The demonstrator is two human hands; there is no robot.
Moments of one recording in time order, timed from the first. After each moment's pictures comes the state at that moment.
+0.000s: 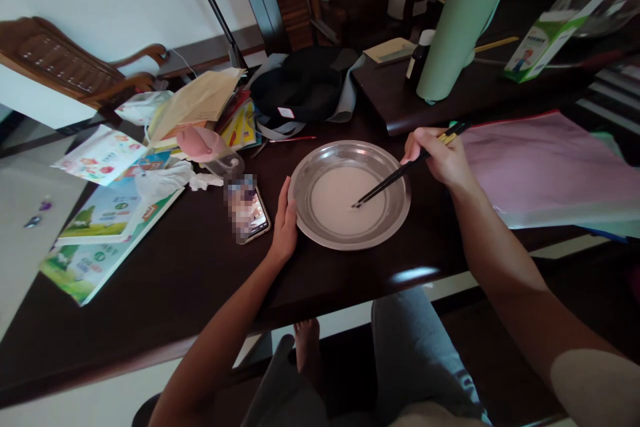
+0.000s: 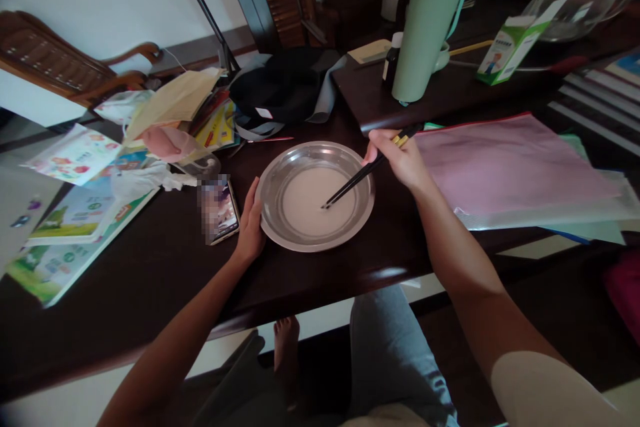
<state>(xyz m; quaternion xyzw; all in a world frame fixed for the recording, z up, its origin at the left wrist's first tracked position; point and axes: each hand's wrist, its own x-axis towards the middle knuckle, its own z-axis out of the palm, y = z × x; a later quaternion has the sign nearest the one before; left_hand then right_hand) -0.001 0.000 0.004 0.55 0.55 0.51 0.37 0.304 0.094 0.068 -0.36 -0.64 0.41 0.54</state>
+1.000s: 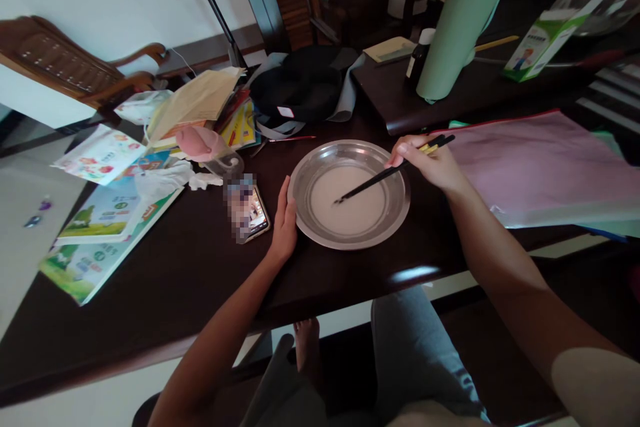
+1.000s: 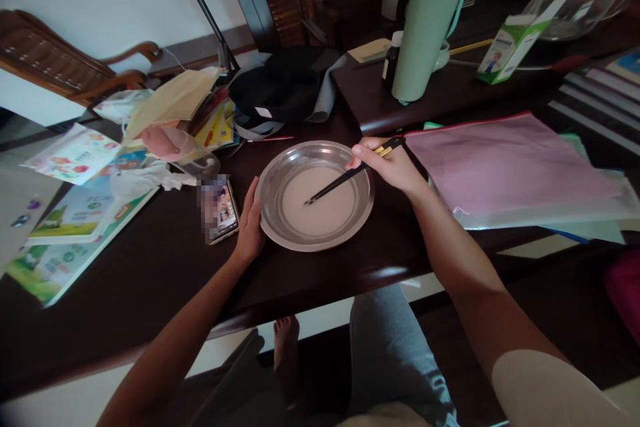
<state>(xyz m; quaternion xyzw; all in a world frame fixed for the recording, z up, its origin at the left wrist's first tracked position) 0.000 -0.001 0.005 0.55 0.56 0.51 0.36 0.299 0.088 0.071 -0.35 -0.69 0.42 0.47</state>
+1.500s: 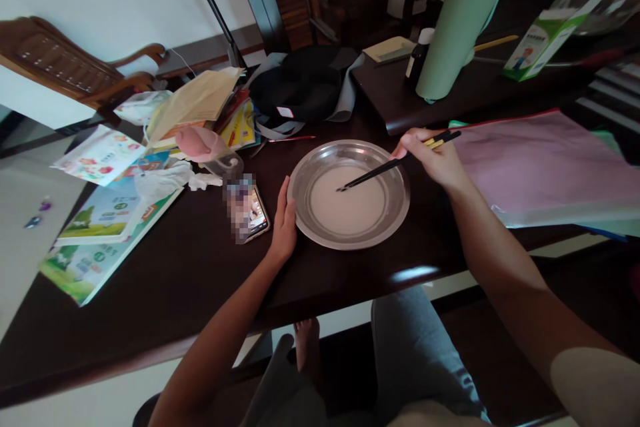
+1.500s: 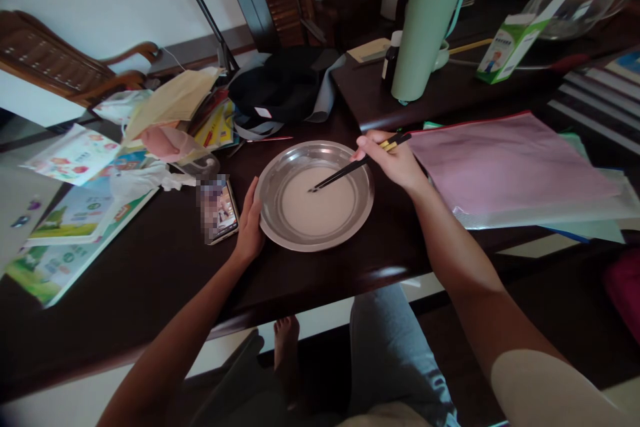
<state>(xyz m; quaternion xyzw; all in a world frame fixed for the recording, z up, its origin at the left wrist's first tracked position) -0.001 -0.001 0.004 0.54 0.56 0.51 0.37 0.301 0.091 0.071 -0.38 -0.67 0.39 0.51</state>
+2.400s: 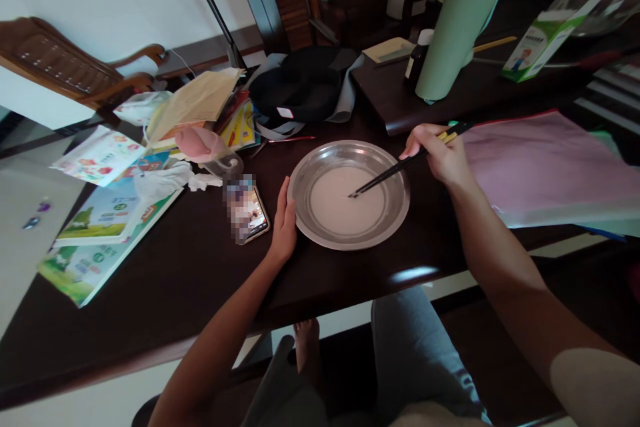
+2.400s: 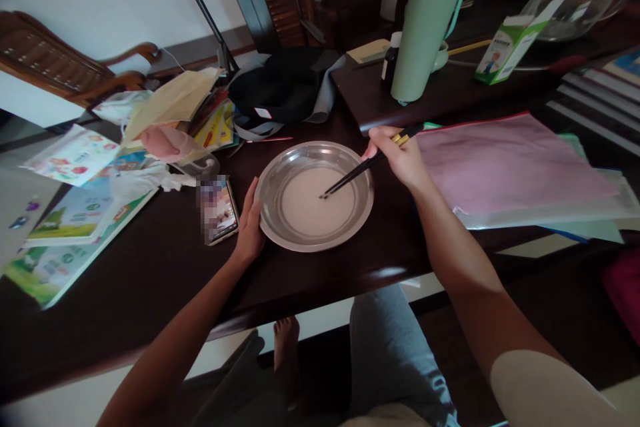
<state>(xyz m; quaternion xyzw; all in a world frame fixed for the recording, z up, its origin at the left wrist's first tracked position) 0.000 -0.001 0.007 0.55 0.56 0.51 0.36 0.304 0.096 0.067 -0.37 -0.64 0.38 0.56</state>
